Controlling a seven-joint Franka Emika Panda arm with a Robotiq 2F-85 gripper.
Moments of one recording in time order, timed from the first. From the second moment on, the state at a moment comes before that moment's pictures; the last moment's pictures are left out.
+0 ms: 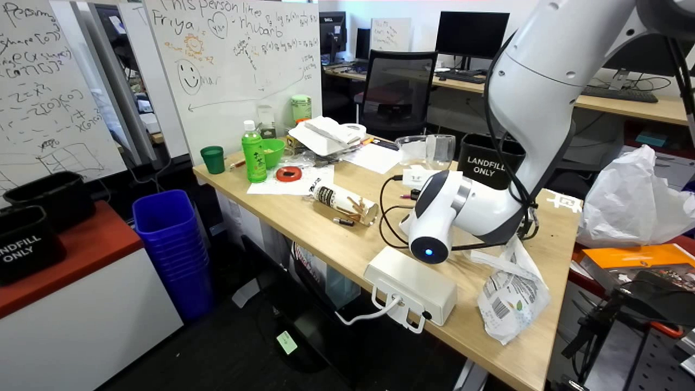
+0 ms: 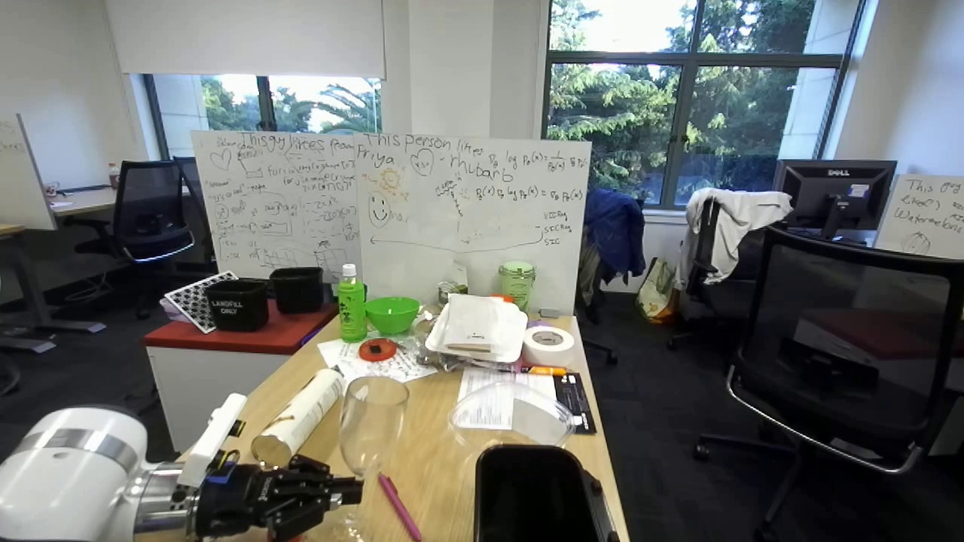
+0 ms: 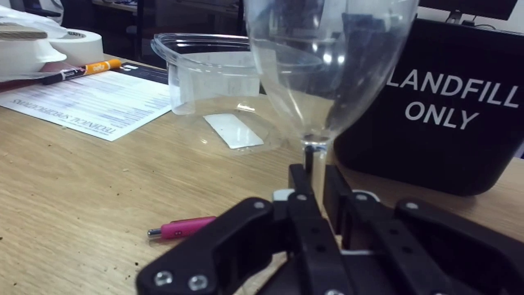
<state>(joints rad) 0.12 0.92 0.00 -1.93 -1.97 1.87 -0.42</state>
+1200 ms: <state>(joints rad) 0.14 0.95 0.04 -1.92 -1.85 1.78 -0.48</state>
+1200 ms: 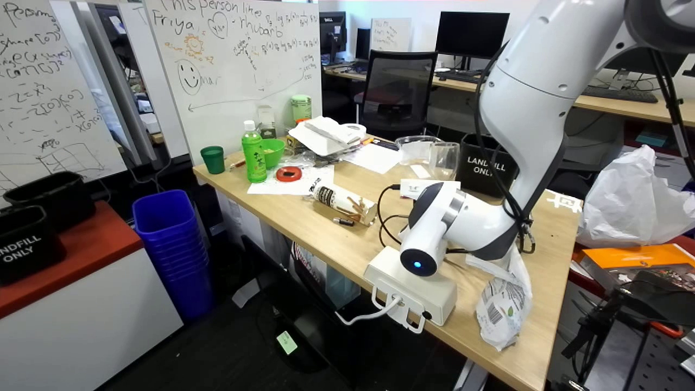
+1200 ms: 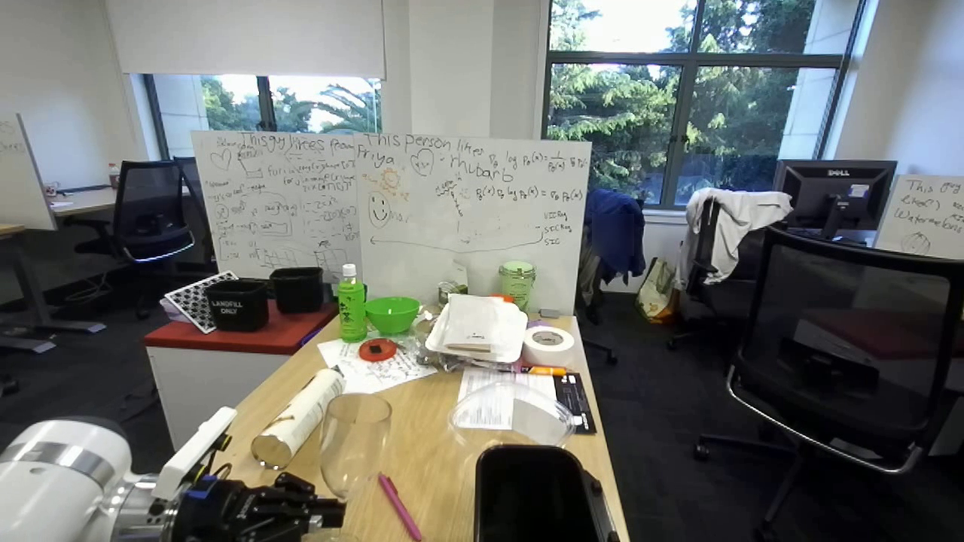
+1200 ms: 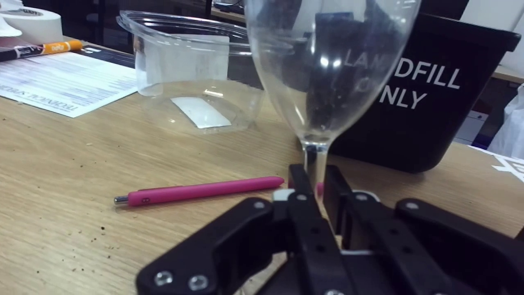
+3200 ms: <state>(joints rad) 0.15 0.97 0.06 -1.89 -1.78 1.73 -0.49</state>
